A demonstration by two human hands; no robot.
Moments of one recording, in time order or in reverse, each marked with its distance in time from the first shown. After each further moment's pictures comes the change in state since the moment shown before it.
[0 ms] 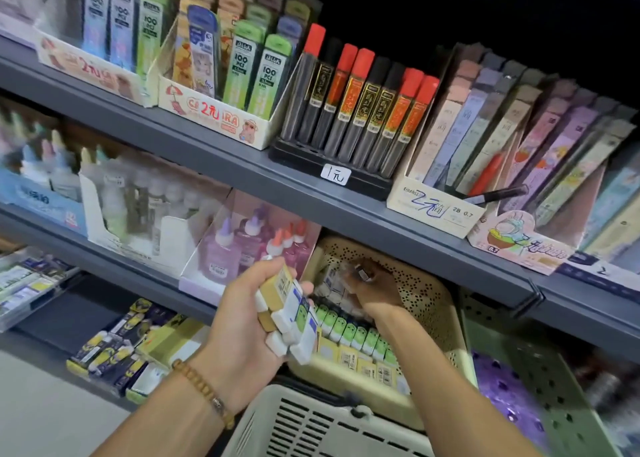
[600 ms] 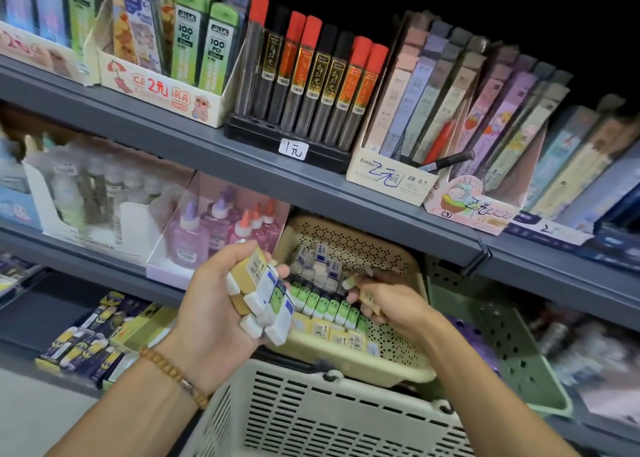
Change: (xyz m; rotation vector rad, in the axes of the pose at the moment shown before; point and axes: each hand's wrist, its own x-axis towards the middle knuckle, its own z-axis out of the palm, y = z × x) left_hand -0.008 -0.006 0.007 0.047 -0.023 -0.022; right_hand -0.047 0.019 -0.074 0.046 -0.284 0.168
